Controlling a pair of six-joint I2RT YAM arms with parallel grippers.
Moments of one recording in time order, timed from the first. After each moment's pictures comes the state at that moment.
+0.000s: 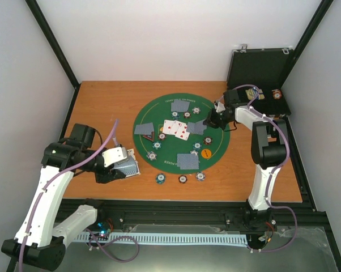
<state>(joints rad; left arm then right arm) -0.21 0.89 1.15 -1.48 0.57 0.88 0.15 1.99 1.40 -0.48 -0.61 0.45</state>
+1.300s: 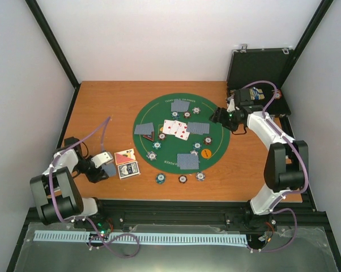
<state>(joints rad) 0.39 1.31 0.64 -0.87 0.38 1.24 0.13 1.69 1.27 -0.59 -0.38 0.43</state>
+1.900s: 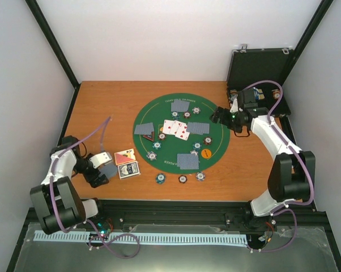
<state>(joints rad) 0.39 1.25 0.67 -0.99 0.35 1.28 0.13 1.57 1.22 -0.62 -0.35 0.42</state>
